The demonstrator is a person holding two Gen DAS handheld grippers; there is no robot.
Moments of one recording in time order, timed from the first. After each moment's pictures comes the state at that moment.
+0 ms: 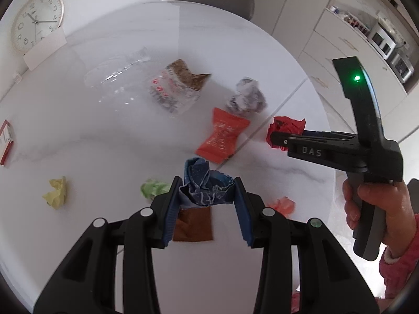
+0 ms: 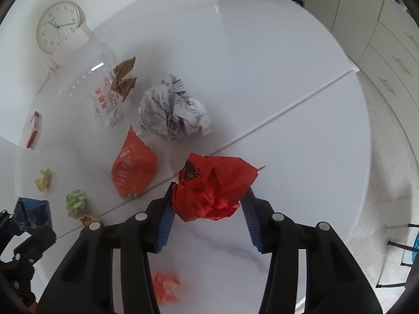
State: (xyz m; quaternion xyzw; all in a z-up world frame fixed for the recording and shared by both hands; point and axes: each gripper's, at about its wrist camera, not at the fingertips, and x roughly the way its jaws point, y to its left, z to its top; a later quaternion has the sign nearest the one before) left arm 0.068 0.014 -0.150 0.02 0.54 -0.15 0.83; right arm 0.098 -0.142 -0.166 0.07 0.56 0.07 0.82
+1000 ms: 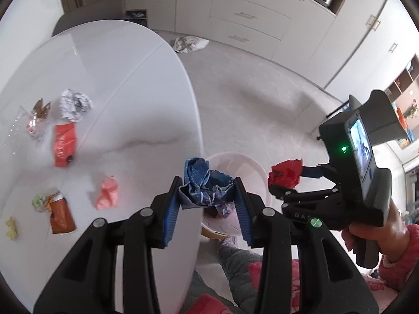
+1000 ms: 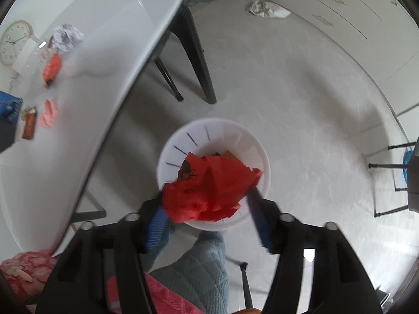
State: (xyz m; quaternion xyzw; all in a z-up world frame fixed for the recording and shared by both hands) left arm -0.048 -0.170 -0.143 0.15 0.53 -0.34 0.76; right arm -0.121 -0.293 -0.209 0.11 0.62 -0.07 0.77
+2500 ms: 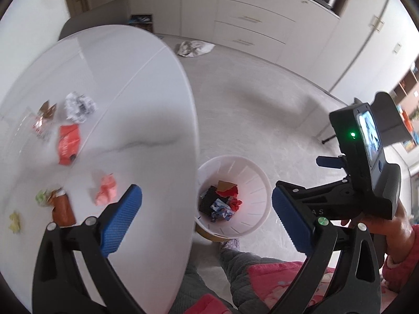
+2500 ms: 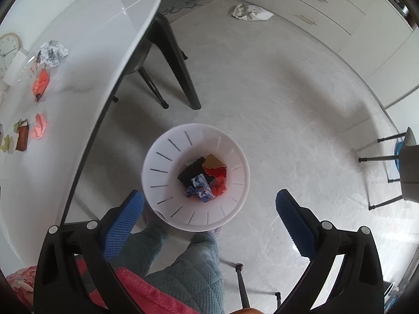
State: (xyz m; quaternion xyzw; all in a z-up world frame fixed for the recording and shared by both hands) left arm -0.063 -0.169 -0.132 0.14 0.51 -0.31 0.79; right arm -0.124 -0.309 -0.192 0.11 0.61 -0.09 0.78
